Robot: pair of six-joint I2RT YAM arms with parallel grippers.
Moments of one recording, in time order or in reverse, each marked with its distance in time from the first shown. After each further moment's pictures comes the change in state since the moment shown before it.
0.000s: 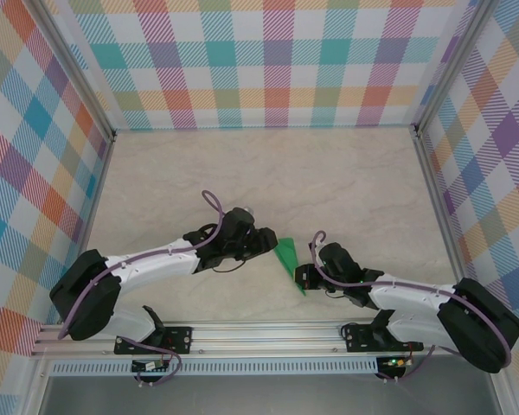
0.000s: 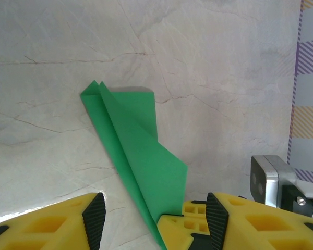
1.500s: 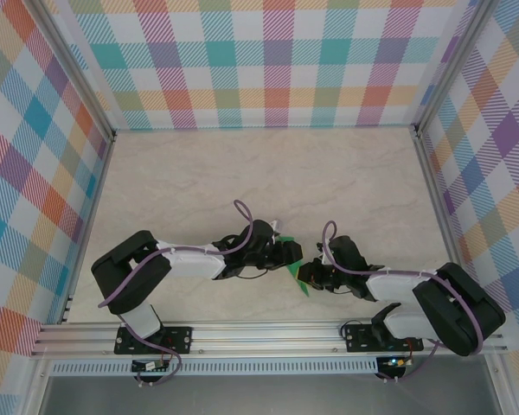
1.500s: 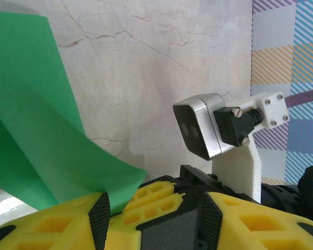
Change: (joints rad) left arm -0.097 0.265 -0.024 0.443 0.173 -0.026; right arm -0.200 0.155 -0.020 0.114 -0.325 0.184
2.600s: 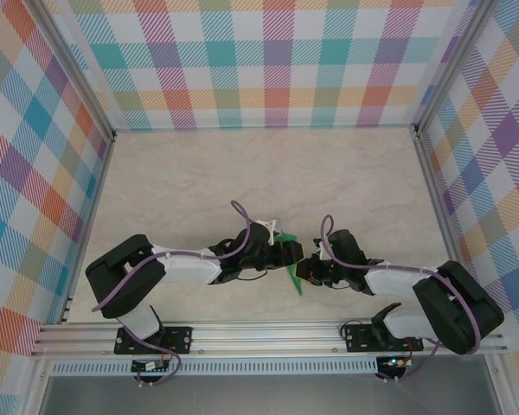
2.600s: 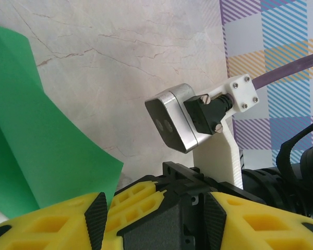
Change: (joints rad) left arm -0.020 -0.039 -0.050 0.104 -0.045 0.034; right arm -0.026 0.012 0.065 -0.066 -0.073 -0.065
